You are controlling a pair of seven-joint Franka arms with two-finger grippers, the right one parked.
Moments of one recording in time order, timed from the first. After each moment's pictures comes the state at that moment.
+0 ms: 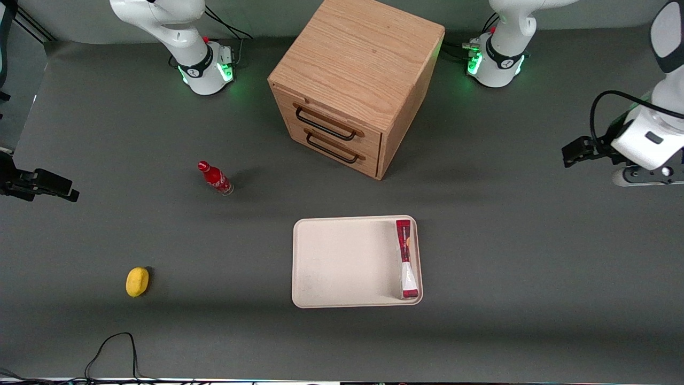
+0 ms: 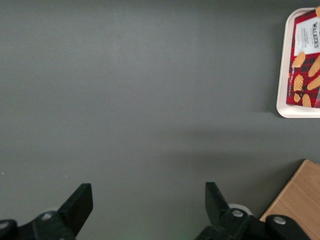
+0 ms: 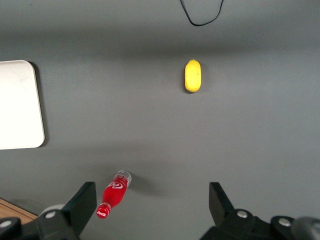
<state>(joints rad) 0.12 0.00 -0.17 -1.70 0.04 1.65 -0.09</state>
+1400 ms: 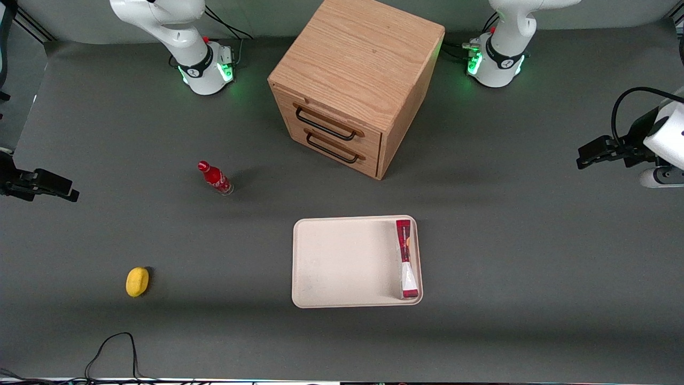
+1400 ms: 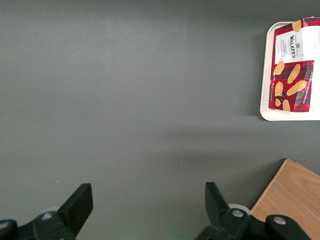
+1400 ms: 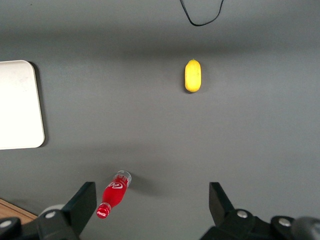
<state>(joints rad) 0.04 0.03 -0.07 -1.62 -0.02 1.61 -0.06</state>
